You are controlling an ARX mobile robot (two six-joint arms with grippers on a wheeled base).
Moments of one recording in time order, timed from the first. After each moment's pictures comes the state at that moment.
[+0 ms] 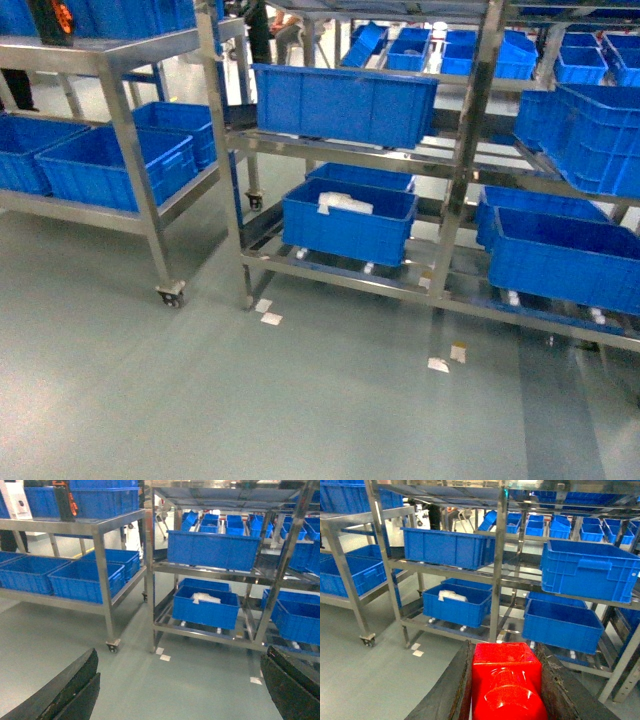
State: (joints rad) left arm 0.00 0.01 0.02 0.00 0.00 0.00; right arm 0.00 0.00 0.01 0.00 0.00 0.00
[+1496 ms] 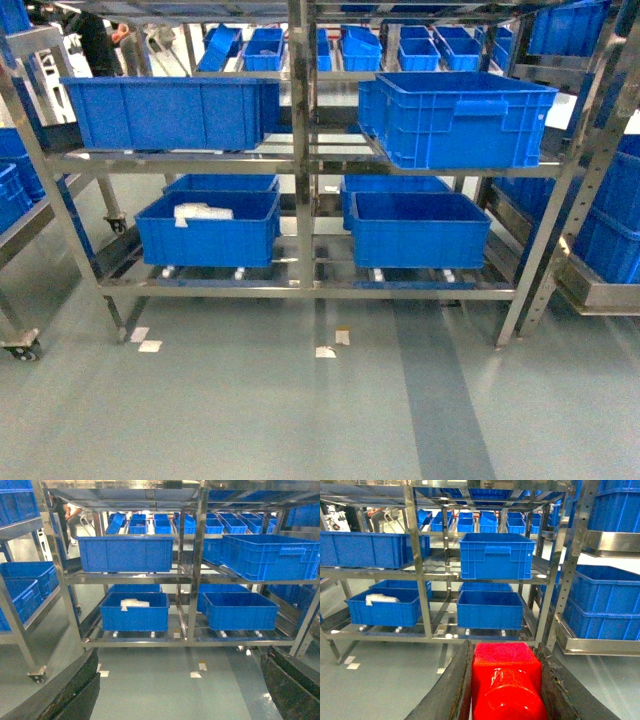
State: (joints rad) left arm 0.00 0.01 0.02 0.00 0.00 0.00; right arm 0.00 0.00 0.01 0.00 0.00 0.00
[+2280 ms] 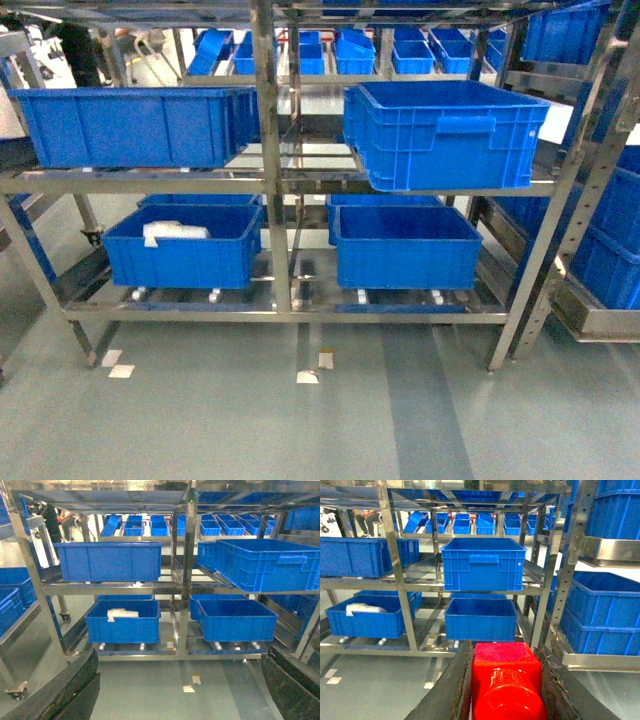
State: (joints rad) left arm 0.00 0.01 0.02 0.00 0.00 0.00; right arm 0.00 0.00 0.01 -0.01 0.00 0.00
